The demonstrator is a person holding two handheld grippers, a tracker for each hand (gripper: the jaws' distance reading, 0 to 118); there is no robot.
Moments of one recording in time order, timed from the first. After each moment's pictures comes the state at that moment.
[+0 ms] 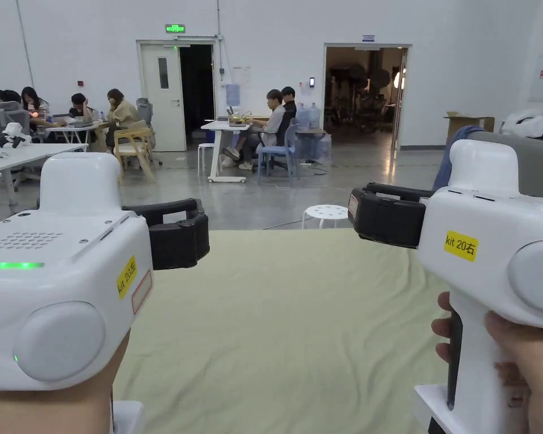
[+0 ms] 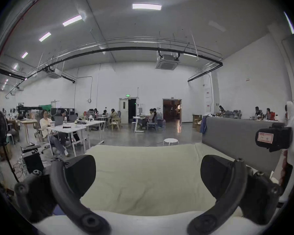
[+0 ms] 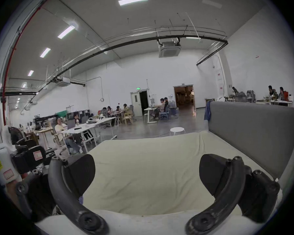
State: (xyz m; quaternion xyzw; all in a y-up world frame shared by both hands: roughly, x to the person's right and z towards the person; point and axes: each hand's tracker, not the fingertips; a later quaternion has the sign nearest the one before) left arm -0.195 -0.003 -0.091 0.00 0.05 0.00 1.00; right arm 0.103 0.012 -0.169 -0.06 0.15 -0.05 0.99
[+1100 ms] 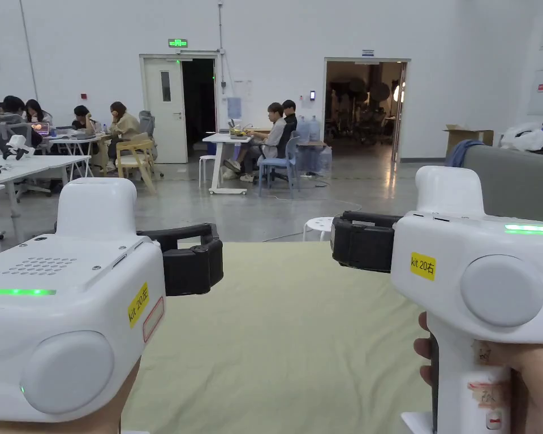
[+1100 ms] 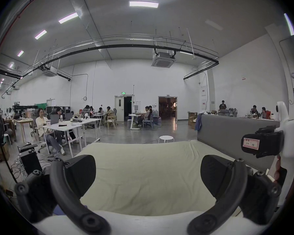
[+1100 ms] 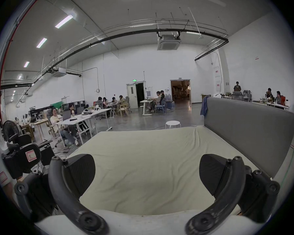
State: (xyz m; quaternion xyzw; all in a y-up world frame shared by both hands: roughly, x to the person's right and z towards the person) left arm -0.191 -0.005 -0.083 -0.01 0.03 0.00 1.00; right arm 0.079 0.011 -0.165 -0.09 0.14 -0.03 0.99
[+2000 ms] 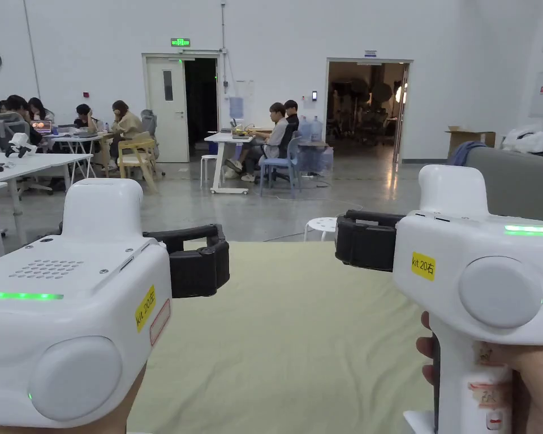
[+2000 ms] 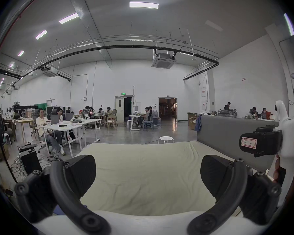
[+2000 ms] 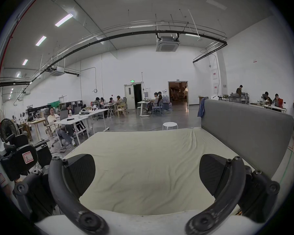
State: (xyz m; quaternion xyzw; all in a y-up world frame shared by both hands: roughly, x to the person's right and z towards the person) left arm -0.188 -0.007 -0.078 0.00 0.03 0.00 1.00; right arm 0.076 0.012 -0.161 -0.09 0.13 -0.02 0.99
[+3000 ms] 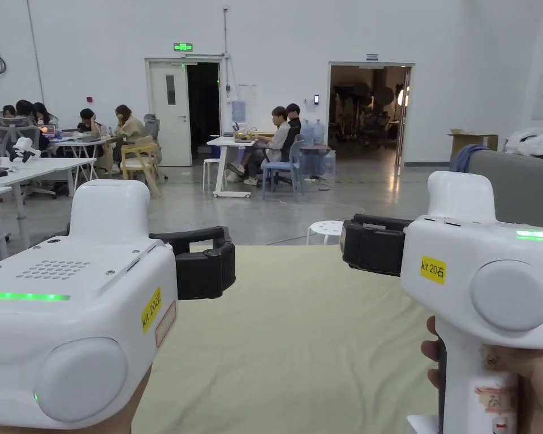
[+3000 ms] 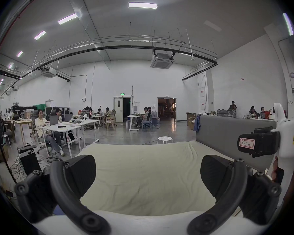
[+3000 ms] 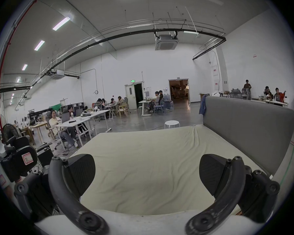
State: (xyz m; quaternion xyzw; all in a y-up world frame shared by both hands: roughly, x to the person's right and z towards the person) left arm -0.187 -0.003 -0.076 0.00 0.02 0.00 1.00; right arm 0.080 0.010 -0.162 -0.09 0.13 -0.03 0.99
